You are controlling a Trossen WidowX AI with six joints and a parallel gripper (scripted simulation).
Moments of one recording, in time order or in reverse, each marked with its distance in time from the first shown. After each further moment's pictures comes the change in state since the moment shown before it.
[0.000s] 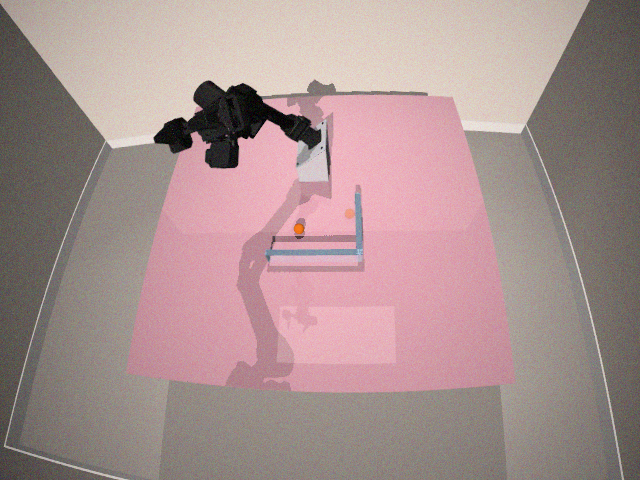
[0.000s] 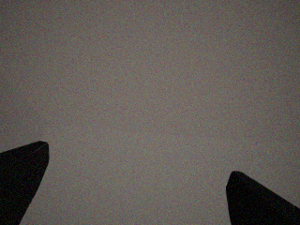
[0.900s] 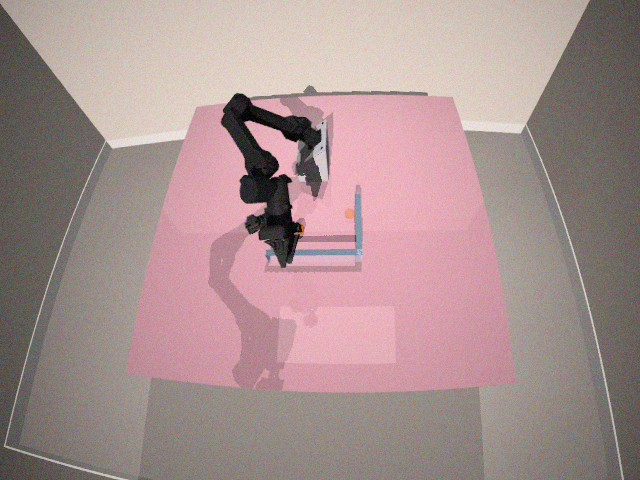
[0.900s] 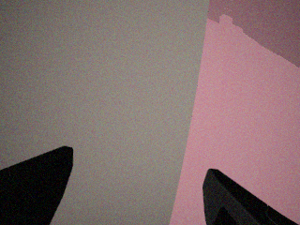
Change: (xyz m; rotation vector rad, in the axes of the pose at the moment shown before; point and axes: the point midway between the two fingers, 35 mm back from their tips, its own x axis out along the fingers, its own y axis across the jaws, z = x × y) arm -0.216 0.030 0.329 -1.587 -0.841 -1.158
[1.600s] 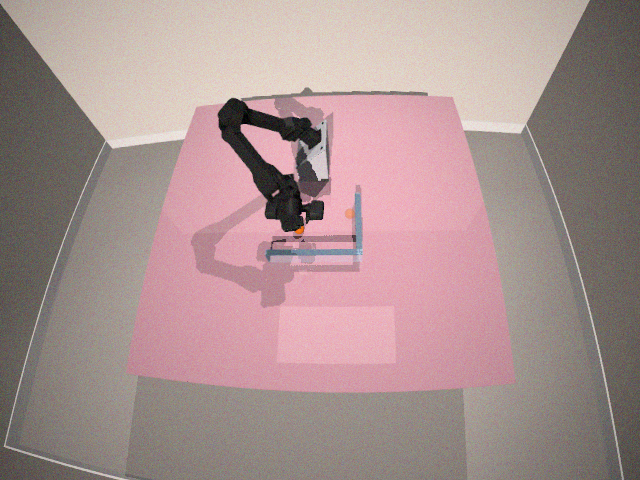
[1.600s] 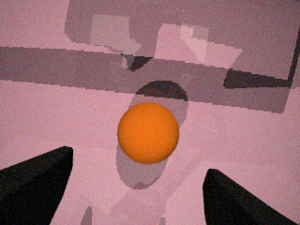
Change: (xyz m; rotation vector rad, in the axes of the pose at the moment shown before) arm -0.080 -0.305 0.029 -1.389 0.656 -0.901
